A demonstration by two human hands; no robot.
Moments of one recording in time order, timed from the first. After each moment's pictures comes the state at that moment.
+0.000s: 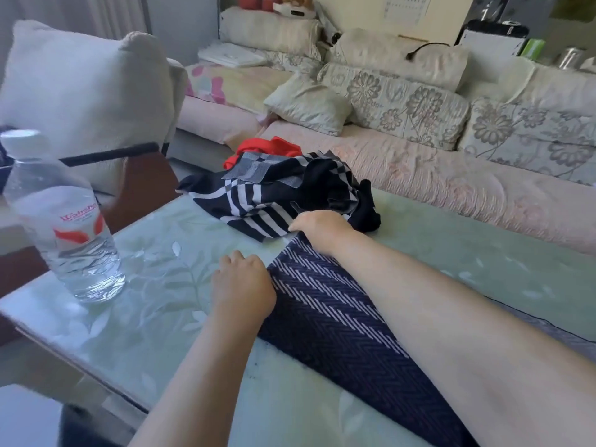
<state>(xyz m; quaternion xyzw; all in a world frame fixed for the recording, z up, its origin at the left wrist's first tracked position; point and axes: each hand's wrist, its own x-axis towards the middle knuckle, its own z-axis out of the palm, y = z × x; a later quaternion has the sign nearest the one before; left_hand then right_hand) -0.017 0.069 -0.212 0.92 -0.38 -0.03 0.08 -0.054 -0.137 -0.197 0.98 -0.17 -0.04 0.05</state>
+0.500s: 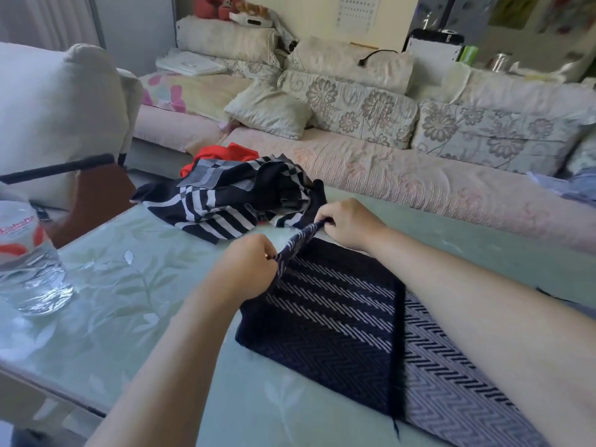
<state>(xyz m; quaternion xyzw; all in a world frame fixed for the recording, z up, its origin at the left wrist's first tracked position) -0.072 0.043 -0.153 0.83 -0.47 -0.13 0.25 -0.193 -0.165 -0.143 0.96 -0.25 0.13 -0.07</state>
